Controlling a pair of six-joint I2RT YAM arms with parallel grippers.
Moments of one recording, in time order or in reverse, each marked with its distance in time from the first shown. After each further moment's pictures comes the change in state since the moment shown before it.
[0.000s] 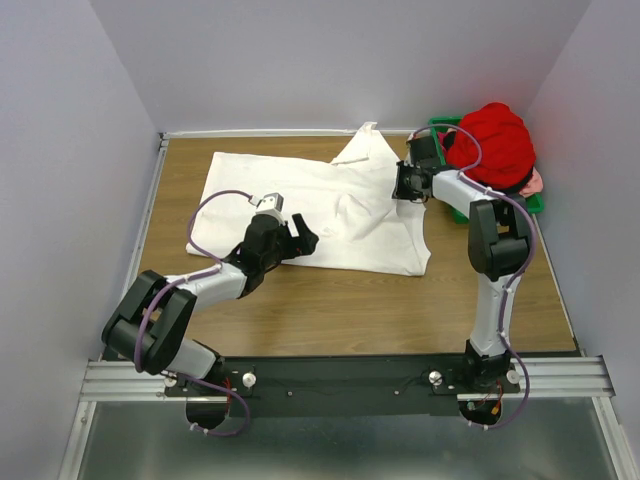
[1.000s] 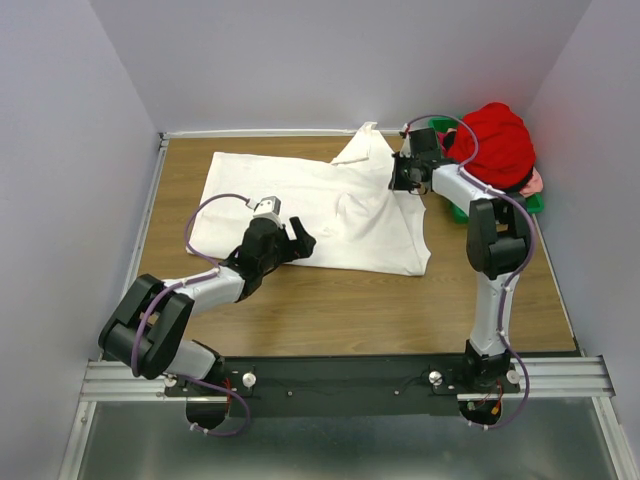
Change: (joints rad) left arm 0.000 -0.030 -0.034 -0.002 -0.020 -0.002; right arm 0.000 0.021 0.084 0.002 -0.100 -0.093
